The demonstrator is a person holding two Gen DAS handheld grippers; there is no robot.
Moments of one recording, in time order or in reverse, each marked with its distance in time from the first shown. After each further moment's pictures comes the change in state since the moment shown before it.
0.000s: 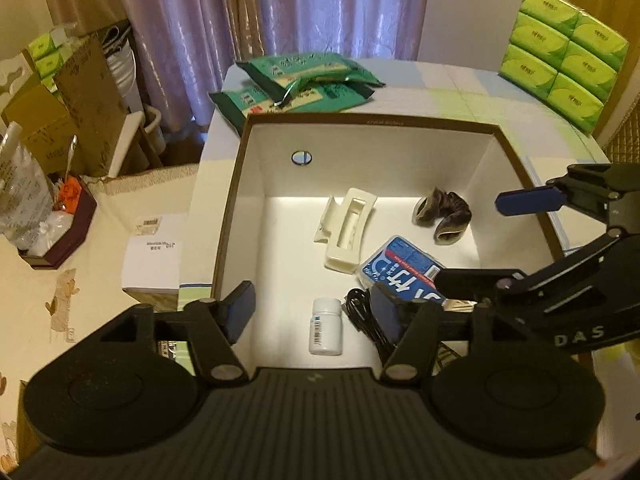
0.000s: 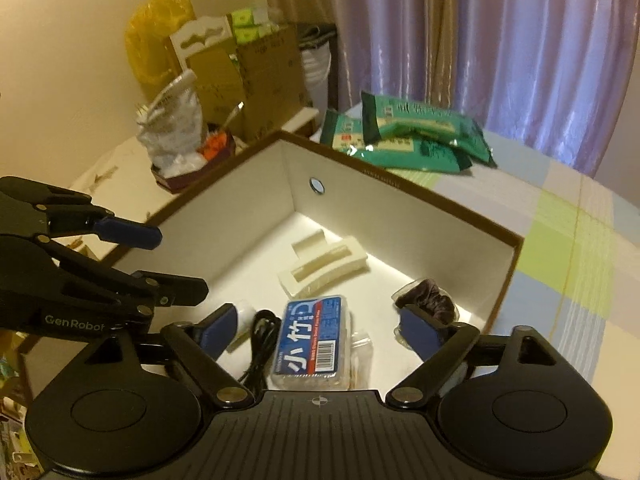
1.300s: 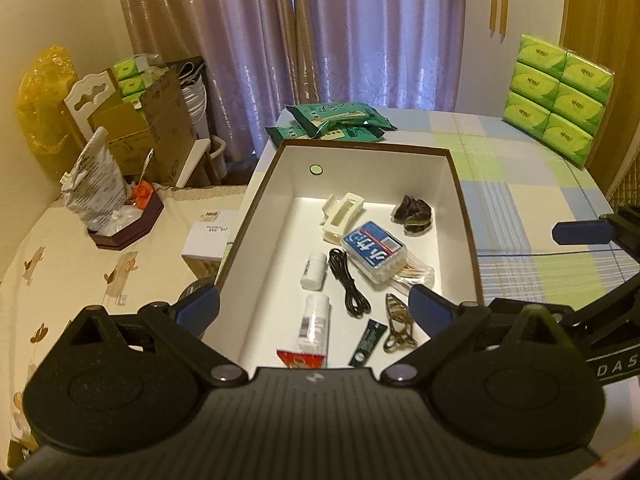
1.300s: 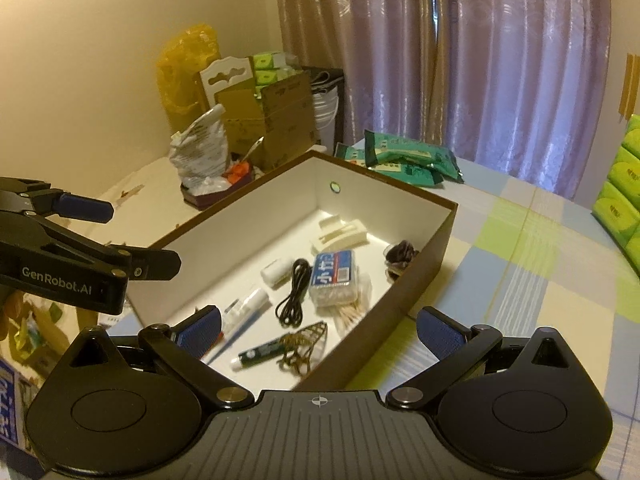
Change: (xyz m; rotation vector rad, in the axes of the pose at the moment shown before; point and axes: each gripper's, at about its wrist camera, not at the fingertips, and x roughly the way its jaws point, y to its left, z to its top) left arm -0.146 -0.080 -0.081 -0.113 -0.148 0.182; right arm -0.146 0.031 -0.089 -0.034 -0.117 0.009
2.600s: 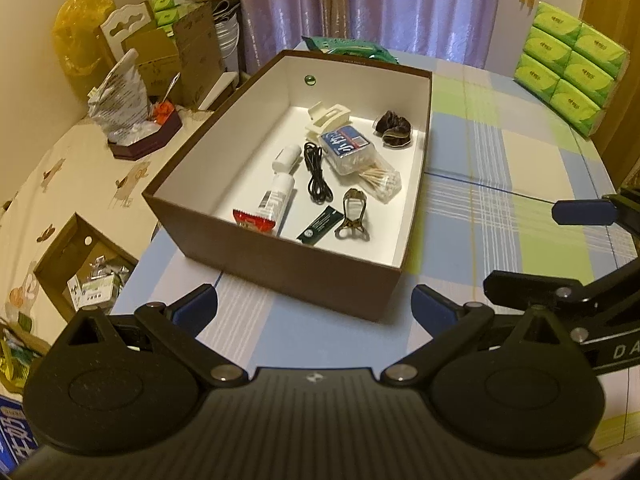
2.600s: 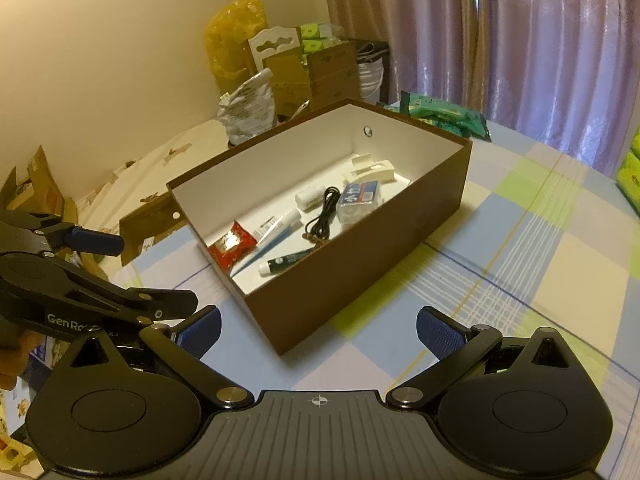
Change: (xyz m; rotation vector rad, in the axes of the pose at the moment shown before) left arm -0.035 -0.071 -0.083 -0.149 0.147 0.078; right arm -0.047 -0.021 -0.066 -0.053 0.083 0.139
